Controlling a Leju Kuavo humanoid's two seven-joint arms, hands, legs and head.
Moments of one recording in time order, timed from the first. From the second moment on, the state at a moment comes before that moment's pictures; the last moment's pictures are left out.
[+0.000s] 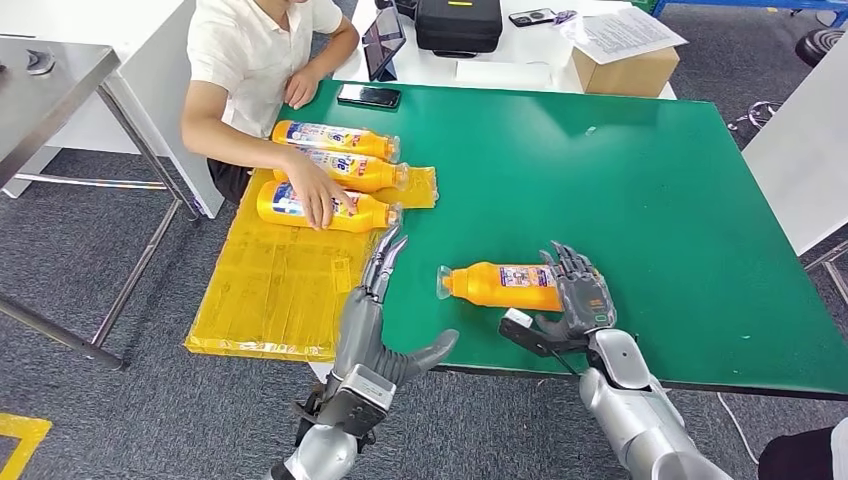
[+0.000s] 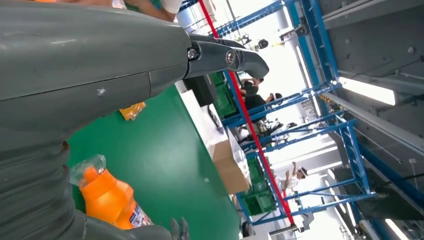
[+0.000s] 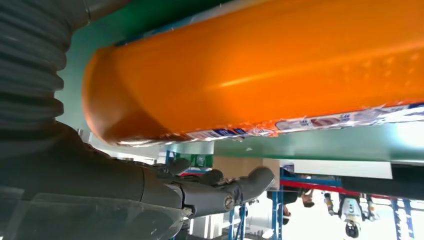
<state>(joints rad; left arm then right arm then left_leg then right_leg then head) -0.15 -0.25 -0.63 -1.32 -0.12 0.55 -0.49 -0.47 -0.12 0.26 -0.60 1.23 -0.58 -0.29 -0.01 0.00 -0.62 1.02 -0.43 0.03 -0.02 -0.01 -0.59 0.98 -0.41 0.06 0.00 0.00</state>
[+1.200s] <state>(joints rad) -0.17 -0.25 -0.64 -1.27 -0.01 0.42 -0.42 -0.59 -0.19 0.22 -0.48 0.78 0.06 -0.33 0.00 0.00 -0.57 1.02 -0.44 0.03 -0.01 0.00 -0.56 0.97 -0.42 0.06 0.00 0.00</state>
